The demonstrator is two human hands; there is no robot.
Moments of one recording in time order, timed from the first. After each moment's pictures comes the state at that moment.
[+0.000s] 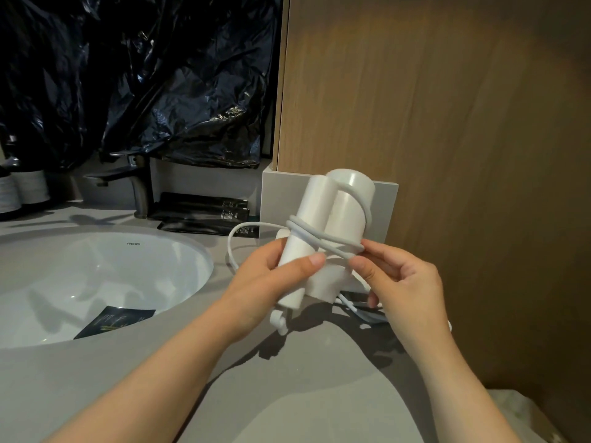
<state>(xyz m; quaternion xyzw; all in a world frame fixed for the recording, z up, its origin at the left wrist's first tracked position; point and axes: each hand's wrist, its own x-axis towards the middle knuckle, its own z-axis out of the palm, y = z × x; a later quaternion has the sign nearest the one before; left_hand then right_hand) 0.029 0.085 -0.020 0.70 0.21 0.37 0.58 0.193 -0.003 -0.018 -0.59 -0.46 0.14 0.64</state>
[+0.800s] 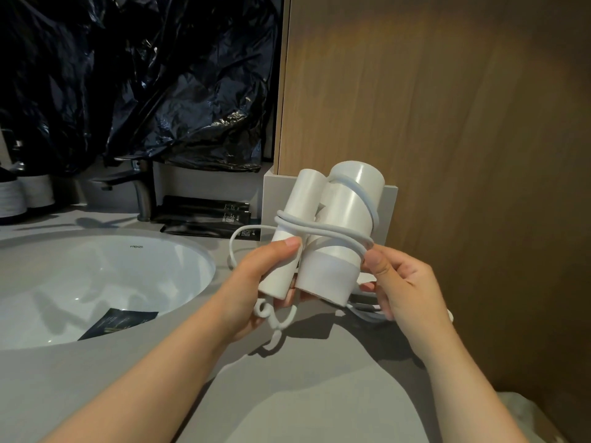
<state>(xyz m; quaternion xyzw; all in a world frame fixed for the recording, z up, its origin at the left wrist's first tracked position) 0.025 0.080 -0.010 0.57 0.17 0.38 0.71 0.196 -0.006 -0.009 -0.58 -0.47 0.22 0.62</state>
